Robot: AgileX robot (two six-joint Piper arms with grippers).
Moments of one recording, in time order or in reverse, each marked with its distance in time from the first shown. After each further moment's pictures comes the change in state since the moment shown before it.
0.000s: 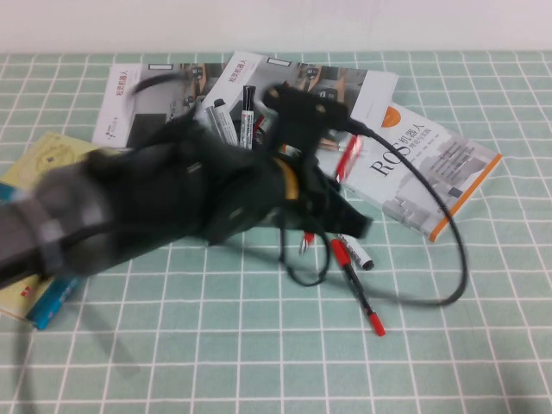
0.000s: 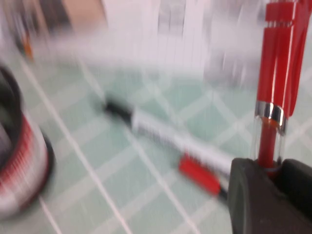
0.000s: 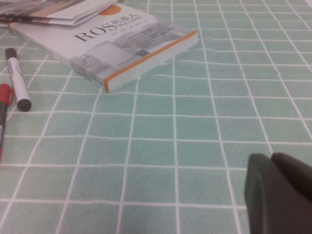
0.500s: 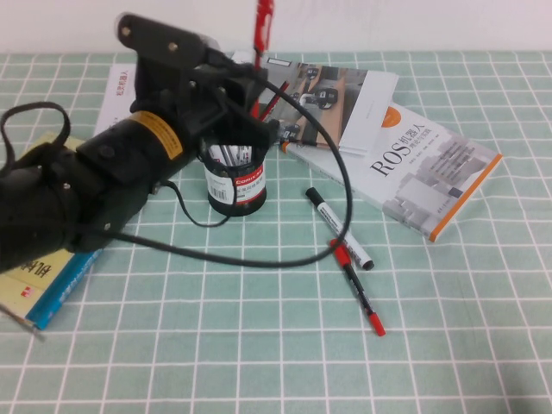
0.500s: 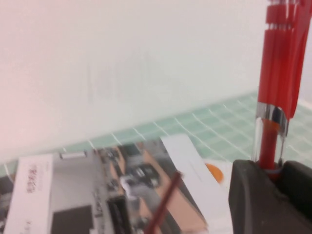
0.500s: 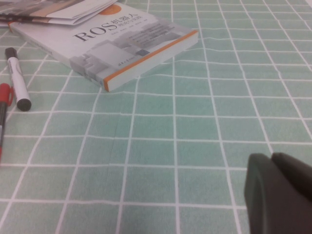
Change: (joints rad) right arm 0.000 0.000 0.000 0.000 0.000 0.000; left arm 0.284 -0.108 0.278 0.128 -0.845 0.000
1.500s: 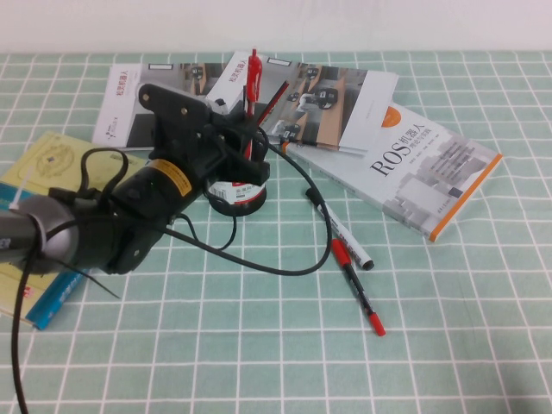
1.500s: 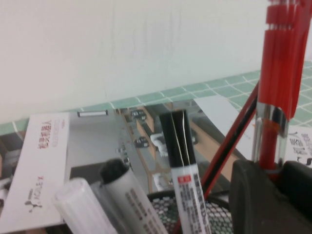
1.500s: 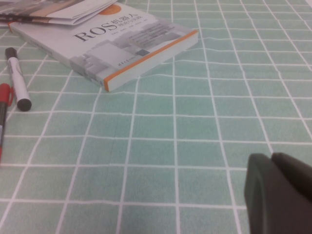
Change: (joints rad) right arm 0.000 0.000 0.000 0.000 0.000 0.000; left arm 0.090 0.313 0.000 -0.014 -0.318 0.062
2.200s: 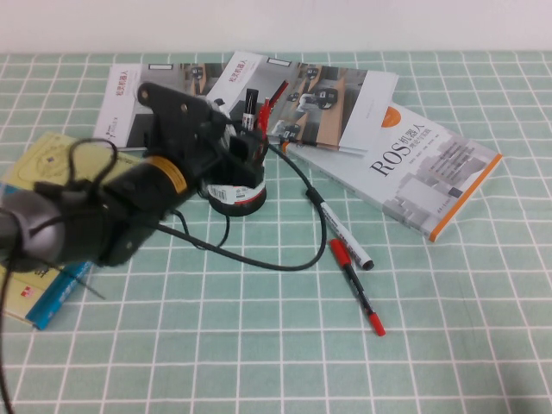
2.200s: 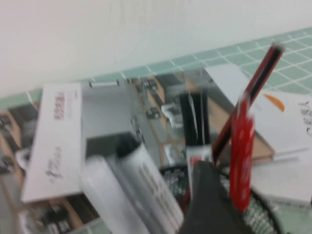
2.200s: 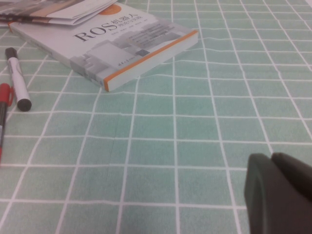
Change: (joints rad) right arm 0.000 0.000 0.000 0.000 0.000 0.000; left arm 0.000 -0.050 0.000 0.004 0.151 0.002
